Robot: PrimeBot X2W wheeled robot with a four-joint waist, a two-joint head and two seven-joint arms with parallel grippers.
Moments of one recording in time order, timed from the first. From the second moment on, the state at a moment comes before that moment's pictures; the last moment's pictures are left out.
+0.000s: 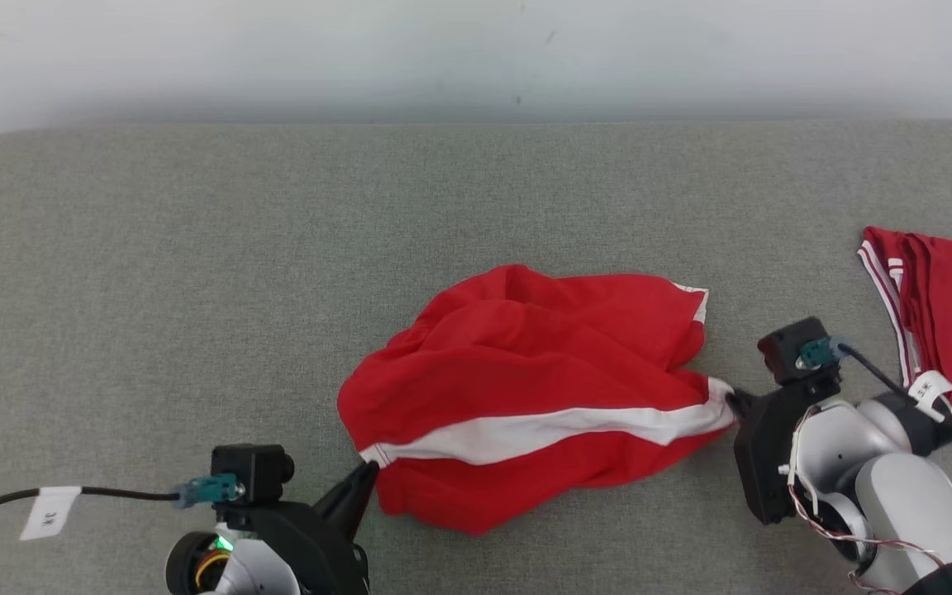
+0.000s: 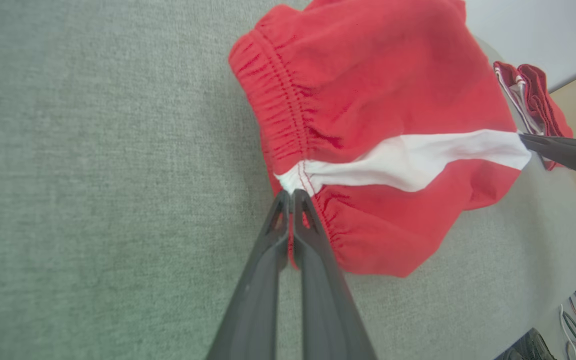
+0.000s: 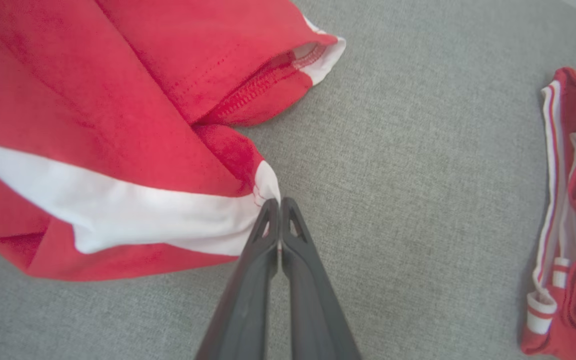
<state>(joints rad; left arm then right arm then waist) -0.23 0.27 -0.44 0.17 -0.74 -0.02 0.26 -0.37 -0.37 0.28 0.25 0.26 0.13 0.65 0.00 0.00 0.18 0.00</state>
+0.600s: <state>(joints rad) -0.34 0.21 -0.27 -0.10 -0.93 -0.04 0.16 -0.41 -0.31 0.10 0.02 0.48 0.13 0.38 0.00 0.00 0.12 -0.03</state>
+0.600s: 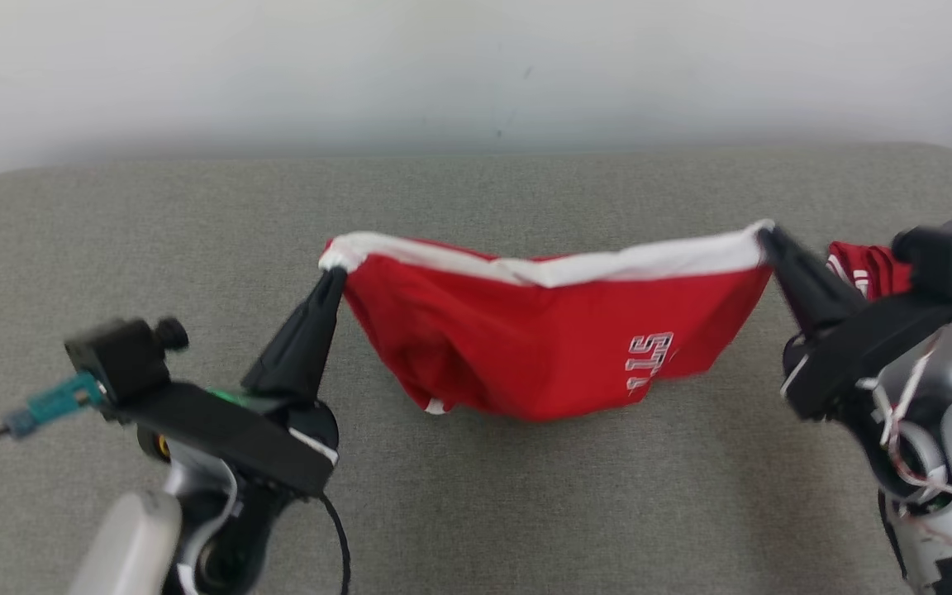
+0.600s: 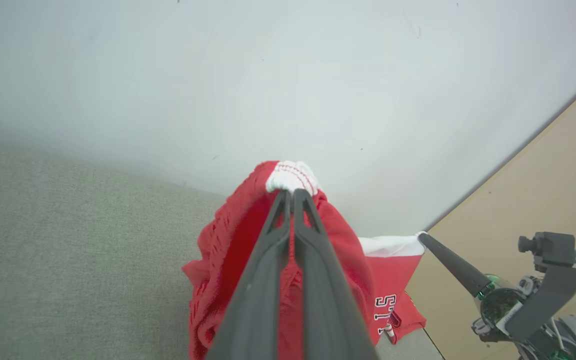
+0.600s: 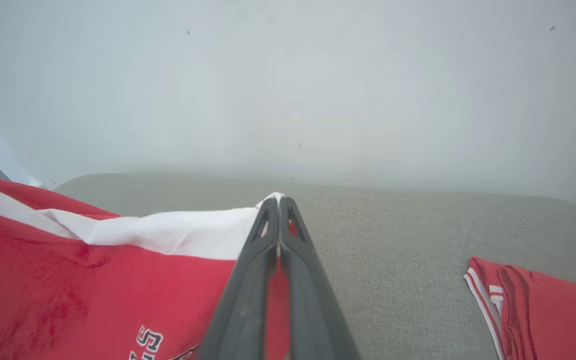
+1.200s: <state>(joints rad) -0.81 0.26 -0.12 -0.29 -1.17 0.11 0.44 -0.81 -0.24 0.02 -0.10 0.58 0.13 0.31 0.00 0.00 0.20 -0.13</state>
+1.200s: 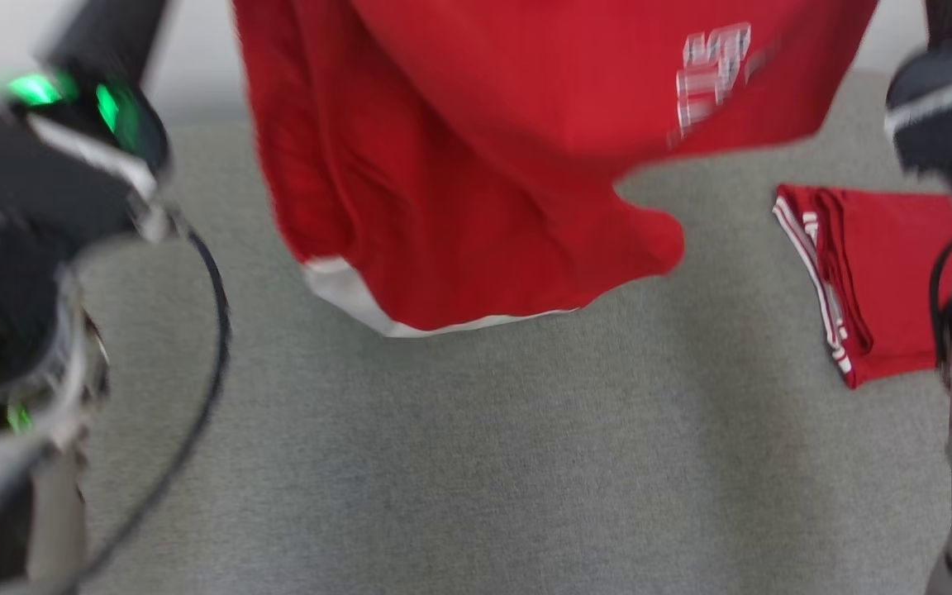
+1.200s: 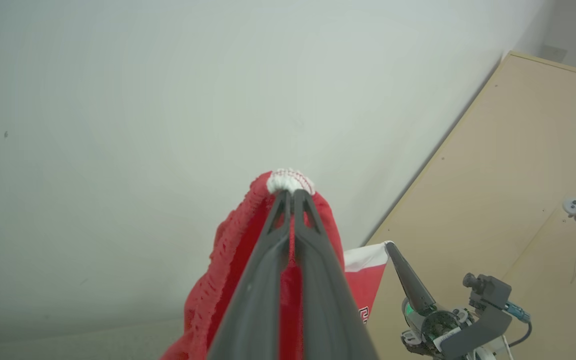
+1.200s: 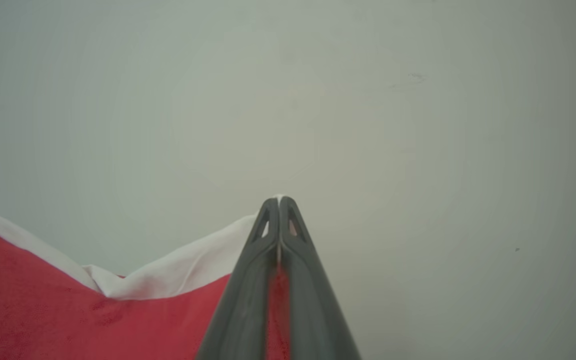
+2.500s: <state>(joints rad) -0.76 0.32 -0.34 0.40 -1.09 -0.13 -0.19 -1.04 -0.37 0.46 0.51 0.54 0.13 0.06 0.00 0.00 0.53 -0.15</state>
